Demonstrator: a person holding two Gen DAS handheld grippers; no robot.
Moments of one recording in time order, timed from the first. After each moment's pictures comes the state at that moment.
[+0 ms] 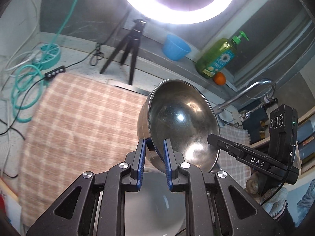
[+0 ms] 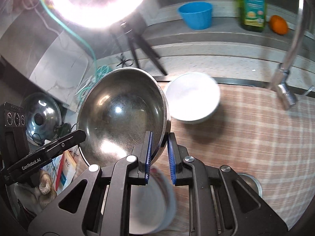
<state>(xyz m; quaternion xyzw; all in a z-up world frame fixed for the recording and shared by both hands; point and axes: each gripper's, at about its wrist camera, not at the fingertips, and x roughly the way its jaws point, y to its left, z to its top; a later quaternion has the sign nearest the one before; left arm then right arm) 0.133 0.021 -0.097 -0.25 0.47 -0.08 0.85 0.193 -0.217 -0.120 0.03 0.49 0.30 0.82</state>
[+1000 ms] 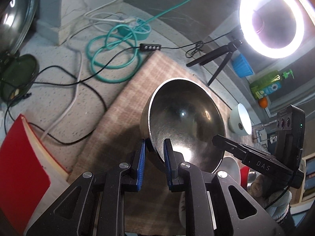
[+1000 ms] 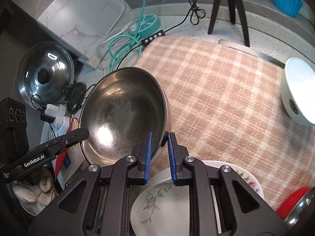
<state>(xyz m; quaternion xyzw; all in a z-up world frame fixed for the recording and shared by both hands) 0.055 0.158 -0.160 -0.32 0.49 0.05 0.81 0.152 -0.043 -0.188 -0.06 0.55 0.39 0.74</state>
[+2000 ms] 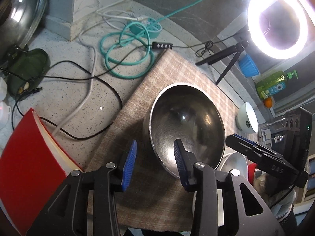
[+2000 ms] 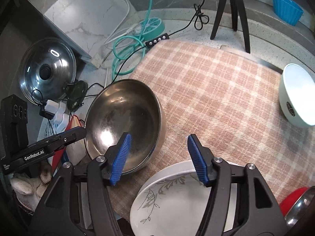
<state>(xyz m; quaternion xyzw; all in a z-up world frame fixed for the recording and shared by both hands) 0.039 0.171 -0.162 -0.32 0.49 0.07 0.81 0.143 -0.054 -0.170 -0.07 0.52 0.38 0.76</state>
